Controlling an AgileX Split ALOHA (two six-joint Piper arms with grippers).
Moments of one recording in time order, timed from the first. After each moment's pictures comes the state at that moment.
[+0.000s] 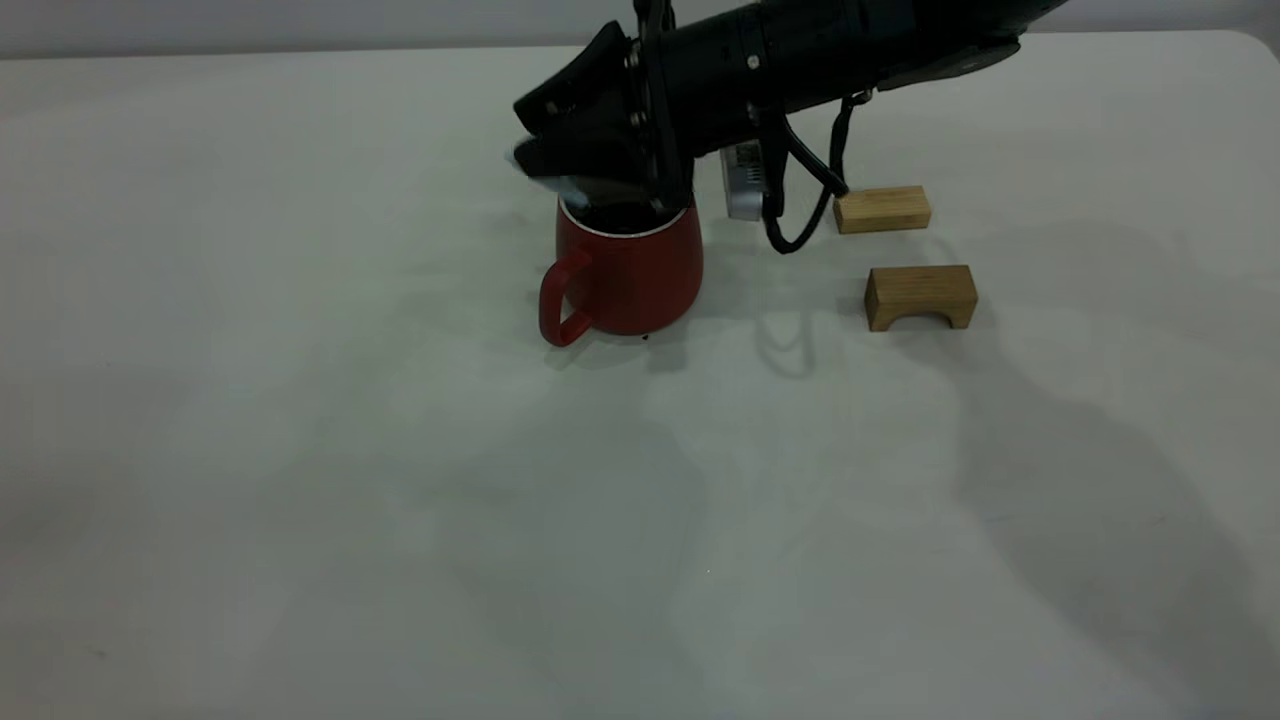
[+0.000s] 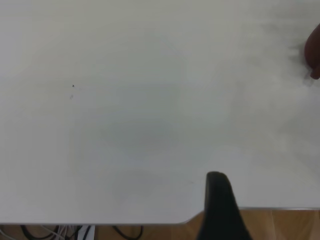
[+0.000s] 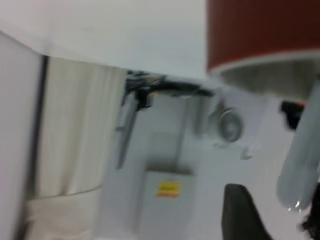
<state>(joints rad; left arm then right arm) -0.05 -0.02 -0.49 0.03 1.13 -0.09 0.34 2.66 -1.77 1.61 1.02 0.51</state>
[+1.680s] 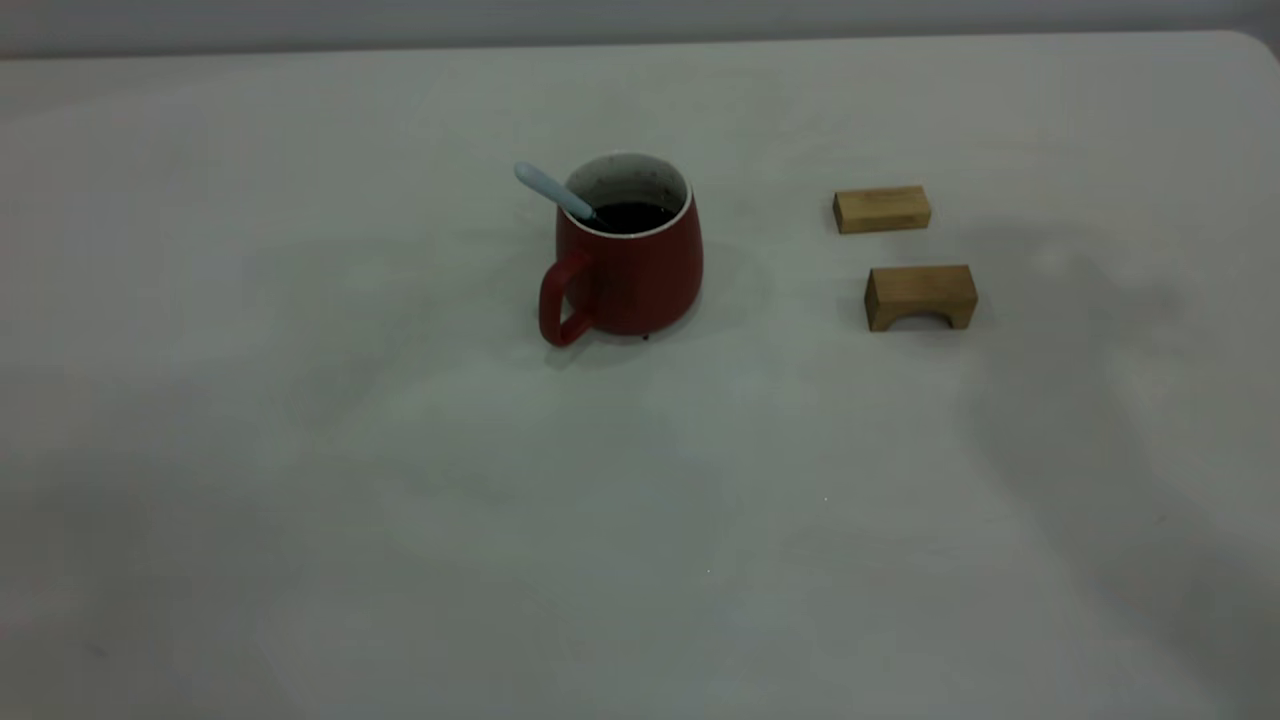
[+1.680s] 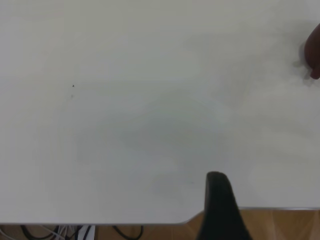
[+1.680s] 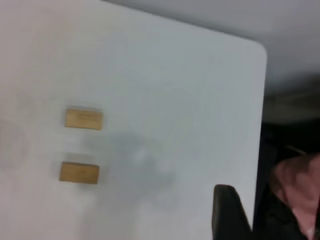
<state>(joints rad) -0.05 -0.02 -0.49 0.03 1.13 -0.09 0.35 1.60 -1.75 -0.35 1.24 0.12</state>
